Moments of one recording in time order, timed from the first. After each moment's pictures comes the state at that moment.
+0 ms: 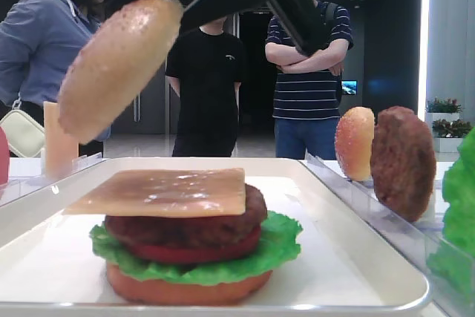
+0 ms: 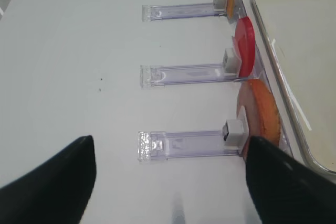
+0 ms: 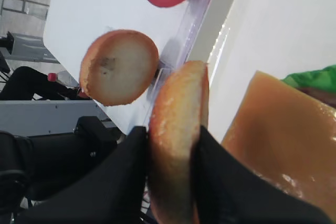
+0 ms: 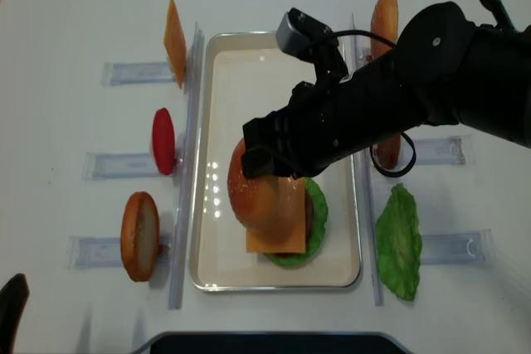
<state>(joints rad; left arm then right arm) -0.03 -0.02 -0.47 0.08 1.11 0.00 0.70 1.64 -1.01 1.17 0.68 -0.51</state>
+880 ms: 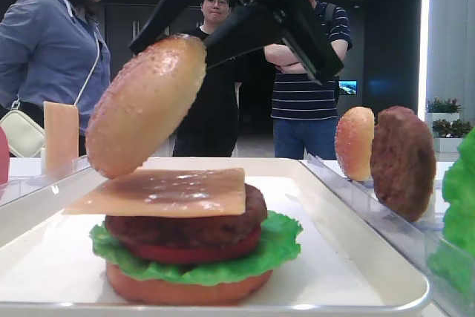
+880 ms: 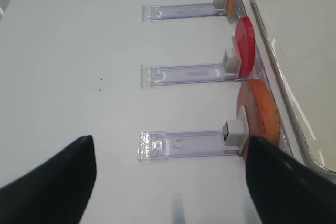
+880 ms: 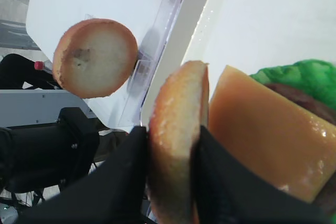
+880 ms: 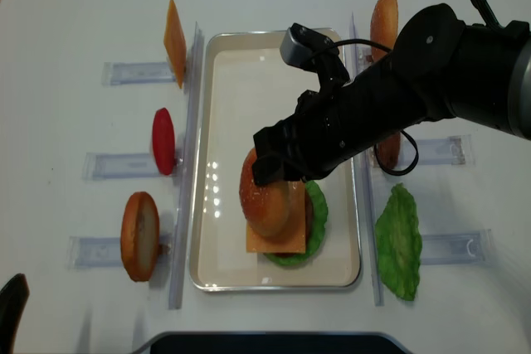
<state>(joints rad) -0.03 -0.02 -0.47 0.08 1.11 0.00 0.66 1.68 -1.01 1.15 0.73 -0.56</state>
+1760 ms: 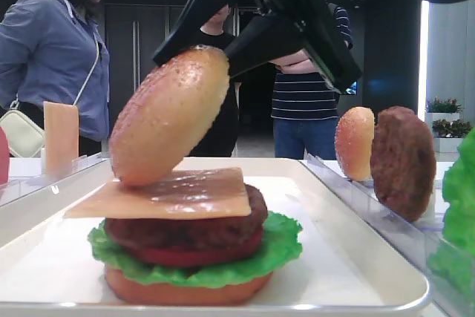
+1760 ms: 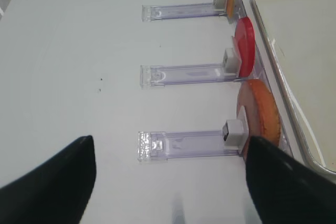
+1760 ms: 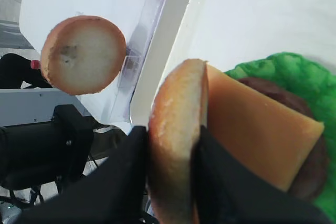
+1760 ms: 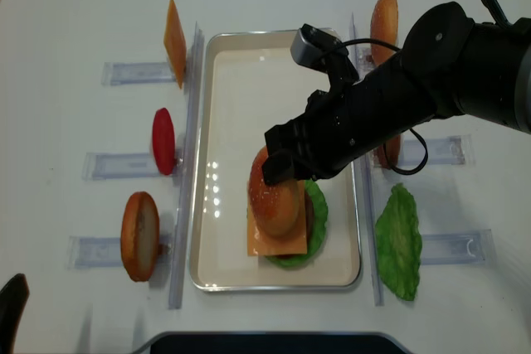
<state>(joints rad) -0.03 -0.02 -0.47 0.08 1.11 0.00 0.62 1.68 -0.99 1.15 0.76 -0.57</state>
